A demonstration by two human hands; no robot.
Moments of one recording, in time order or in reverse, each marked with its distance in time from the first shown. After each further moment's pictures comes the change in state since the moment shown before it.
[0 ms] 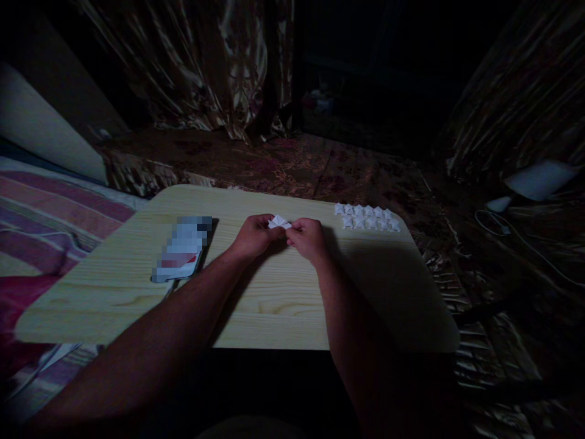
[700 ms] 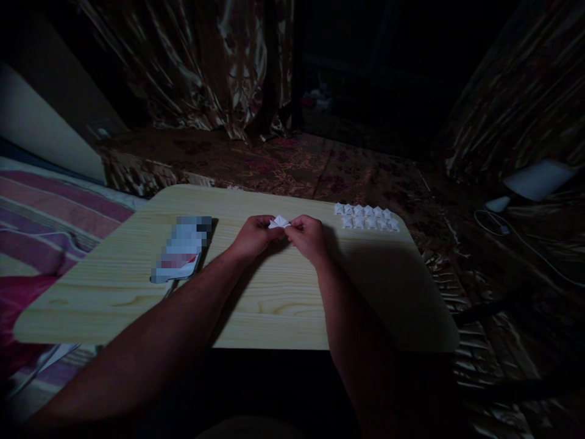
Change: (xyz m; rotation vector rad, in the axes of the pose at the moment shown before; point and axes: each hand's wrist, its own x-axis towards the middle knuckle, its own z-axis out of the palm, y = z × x) left_hand 0.001 -0.002 0.002 -0.053 -0.017 -0.059; right_hand -0.001 -0.002 -0.001 0.038 0.036 -0.038
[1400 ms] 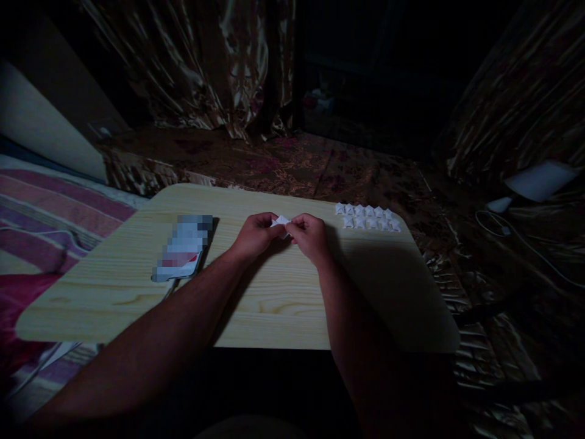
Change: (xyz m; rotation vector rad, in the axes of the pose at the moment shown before) left_hand -0.002 0.006 0.003 -0.028 0.034 0.046; right_hand -0.004 -0.004 -0.001 0.041 -0.006 -0.046
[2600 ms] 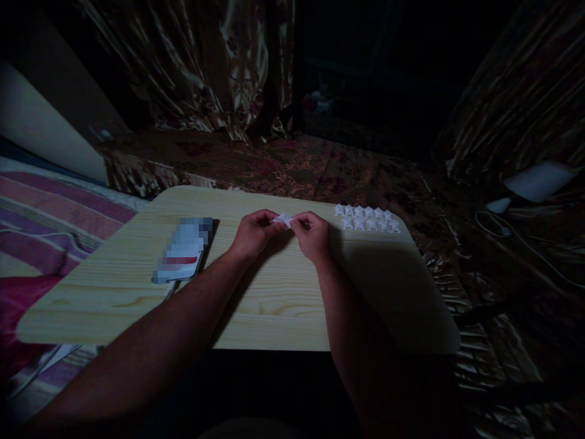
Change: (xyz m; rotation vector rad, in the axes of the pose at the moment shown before) left_hand 0.002 0.003 0.000 -0.090 0.112 0.014; right_hand 0.006 0.008 -0.003 -0.080 0.113 -0.217
